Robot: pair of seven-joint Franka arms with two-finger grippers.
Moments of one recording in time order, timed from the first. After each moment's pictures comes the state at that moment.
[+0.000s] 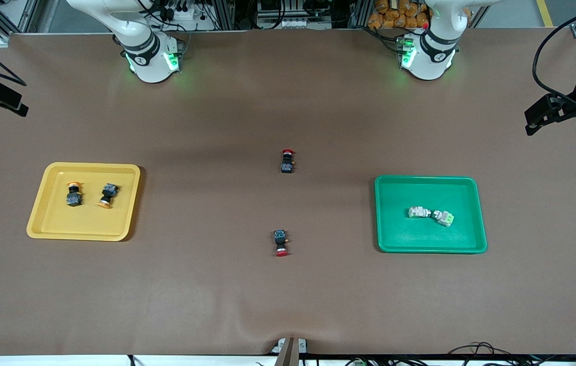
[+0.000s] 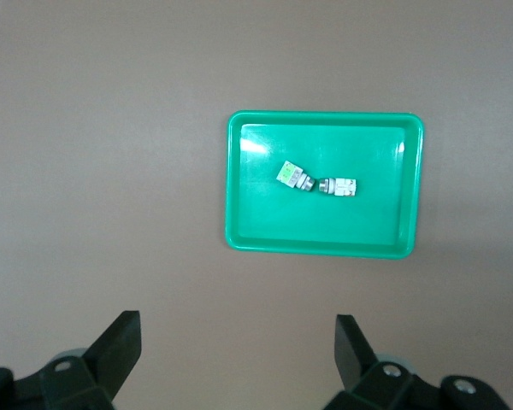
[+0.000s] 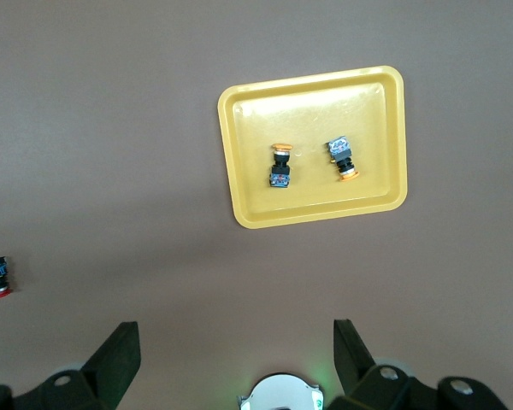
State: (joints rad) left arm 0.08 -0.04 -0.16 -1.57 0.09 1.58 -0.07; right arm 0.00 0.00 -0.04 -1.42 0.00 1.32 0.13
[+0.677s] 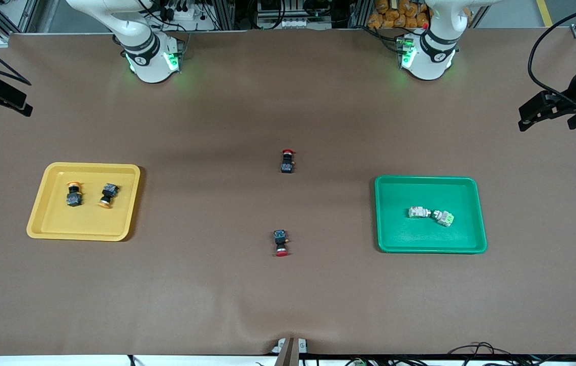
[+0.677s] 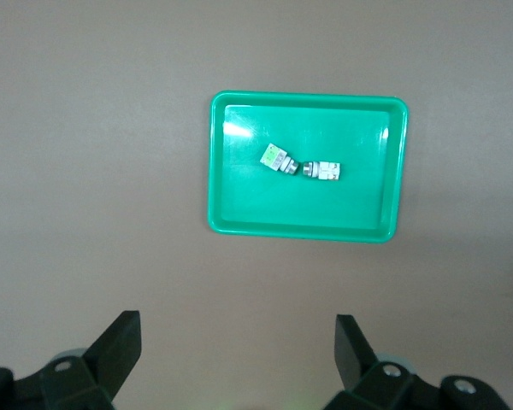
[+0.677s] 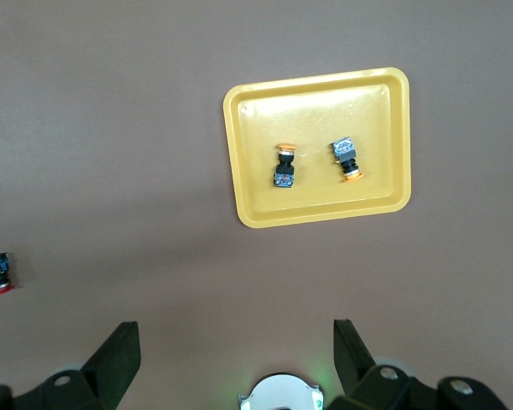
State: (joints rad) left arm 0.08 -0.04 -0.16 -1.56 0.04 1.54 -0.09; right arm 0.02 0.00 -0.04 -1.42 0.00 1.32 0.13
